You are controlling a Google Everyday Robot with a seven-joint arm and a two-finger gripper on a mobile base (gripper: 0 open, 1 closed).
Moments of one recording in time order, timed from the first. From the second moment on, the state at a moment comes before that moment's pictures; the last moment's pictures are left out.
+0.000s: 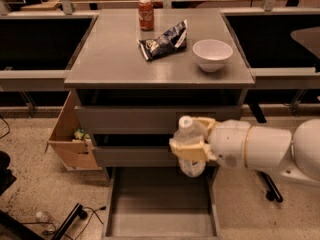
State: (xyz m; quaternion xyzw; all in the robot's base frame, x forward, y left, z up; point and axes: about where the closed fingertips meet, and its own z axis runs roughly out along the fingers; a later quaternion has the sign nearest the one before) arm 0.449 -0.051 0.838 -0.41 0.70 0.29 0.50
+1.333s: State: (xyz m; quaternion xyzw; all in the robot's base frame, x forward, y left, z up) arm 0.709 0.008 1.043 -0.28 0.69 0.32 0.59
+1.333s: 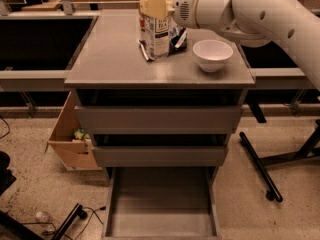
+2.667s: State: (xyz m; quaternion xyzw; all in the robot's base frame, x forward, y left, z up) arm 0.795 0.102 1.009 -0.32 0.69 0.33 0.57
